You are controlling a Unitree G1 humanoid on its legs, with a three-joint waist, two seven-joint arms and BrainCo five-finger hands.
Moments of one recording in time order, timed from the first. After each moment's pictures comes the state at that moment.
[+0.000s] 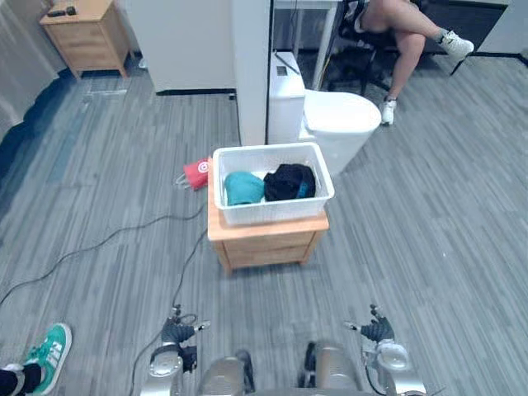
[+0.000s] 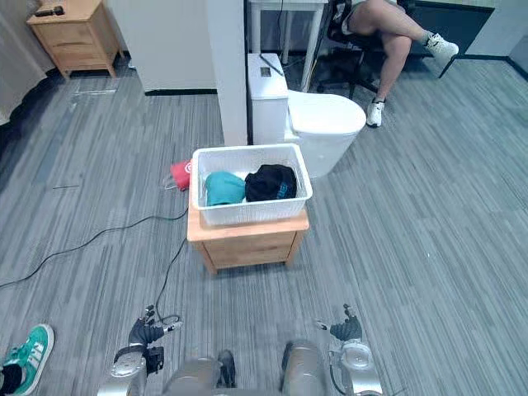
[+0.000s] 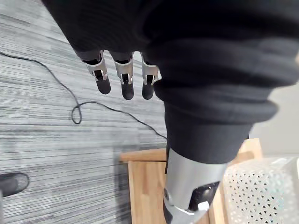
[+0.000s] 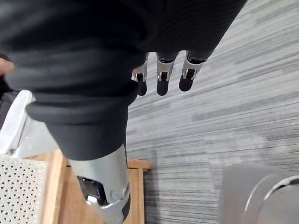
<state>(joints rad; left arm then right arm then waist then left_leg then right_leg) 0.11 0.18 0.07 0.73 -0.07 -0.04 0.18 0.07 -0.12 -0.13 0.73 -0.05 0.03 -0.19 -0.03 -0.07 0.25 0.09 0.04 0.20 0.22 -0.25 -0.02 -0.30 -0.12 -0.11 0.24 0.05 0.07</state>
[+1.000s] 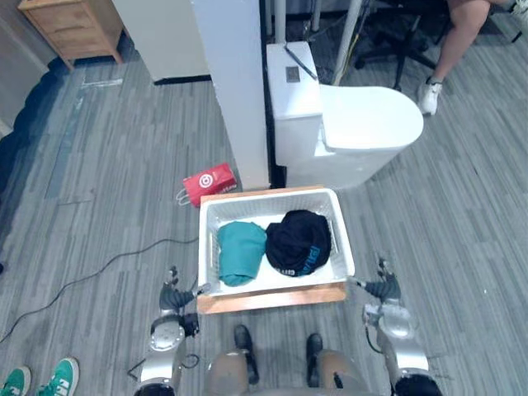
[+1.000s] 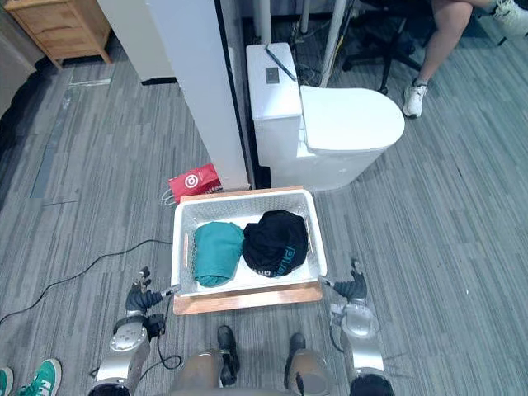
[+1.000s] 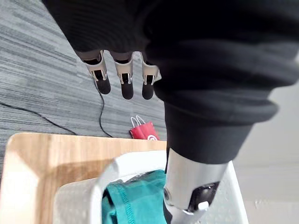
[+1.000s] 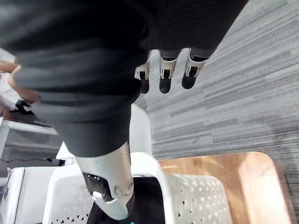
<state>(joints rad) -0.10 0.20 0.04 0.60 -0.01 -0.05 0.26 -0.15 -0.12 -0.08 0.49 -0.03 0.03 -0.26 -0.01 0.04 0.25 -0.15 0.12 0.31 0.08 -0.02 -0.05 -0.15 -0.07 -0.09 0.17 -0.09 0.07</state>
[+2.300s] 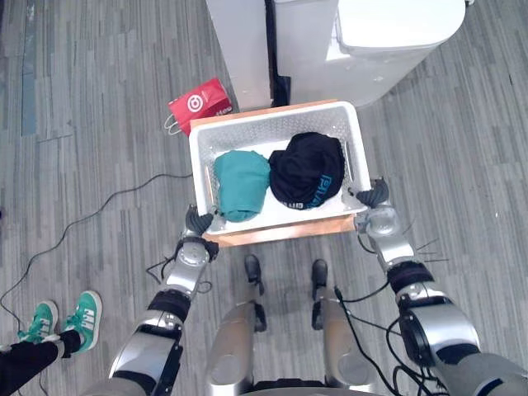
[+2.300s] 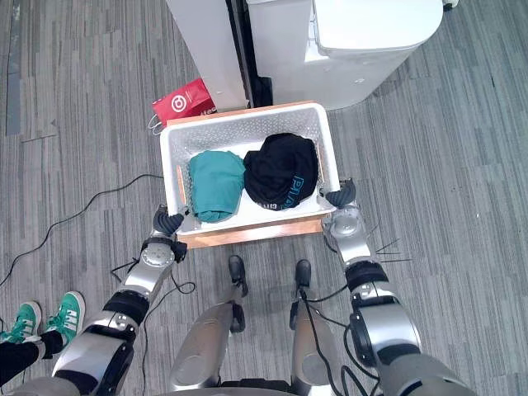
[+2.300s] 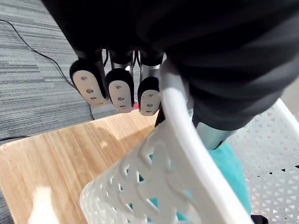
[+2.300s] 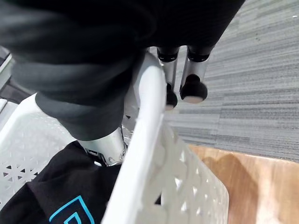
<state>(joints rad) -0.18 0.23 -0.12 0.41 0.07 0.02 0.35 -0.27 -0.20 -0.02 0.38 -0.16 0.09 -0.31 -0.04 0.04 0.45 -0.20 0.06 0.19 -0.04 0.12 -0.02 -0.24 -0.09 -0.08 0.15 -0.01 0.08</state>
